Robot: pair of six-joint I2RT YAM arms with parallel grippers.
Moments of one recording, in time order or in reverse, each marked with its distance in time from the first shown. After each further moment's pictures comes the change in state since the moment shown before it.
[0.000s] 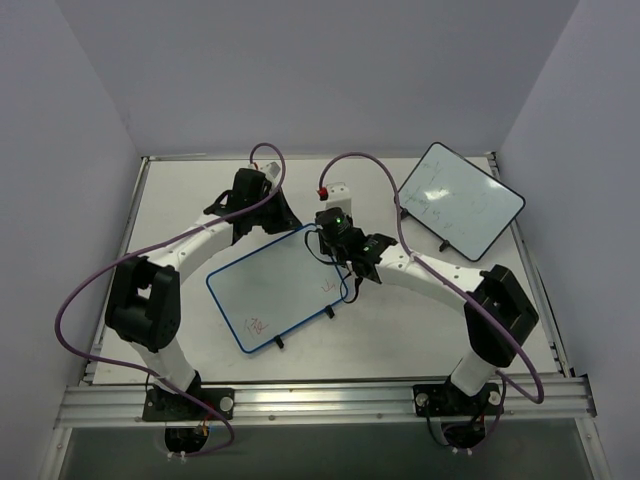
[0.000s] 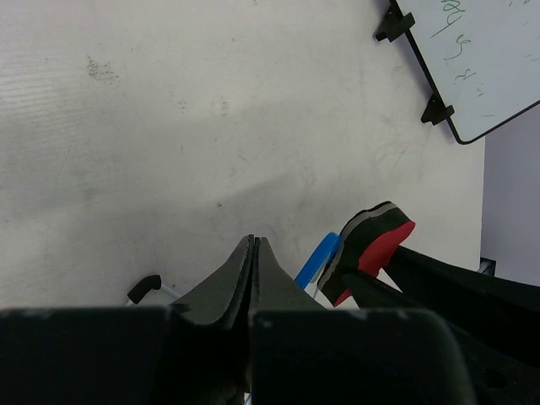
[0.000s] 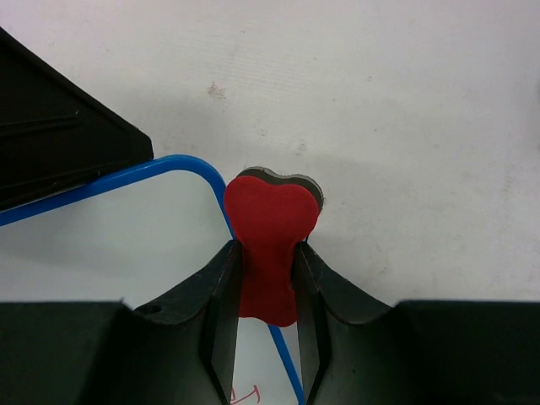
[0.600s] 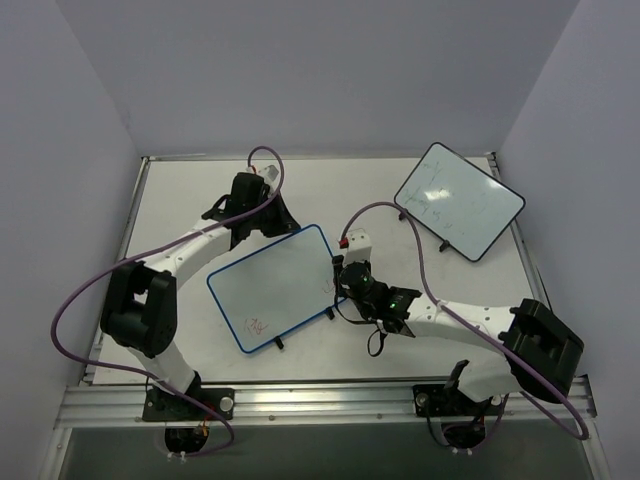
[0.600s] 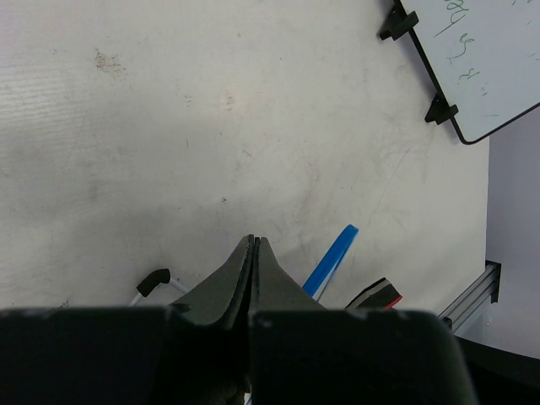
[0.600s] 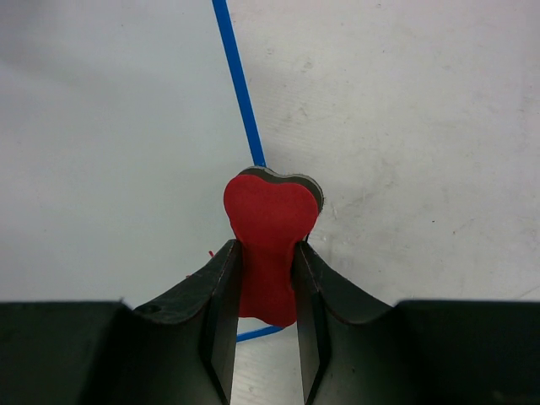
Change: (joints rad) left arm -0.005 -0.038 -0.051 0.025 -0.017 -0.002; right arm 0.137 -0.290 -0.495 0.296 0.090 0.028
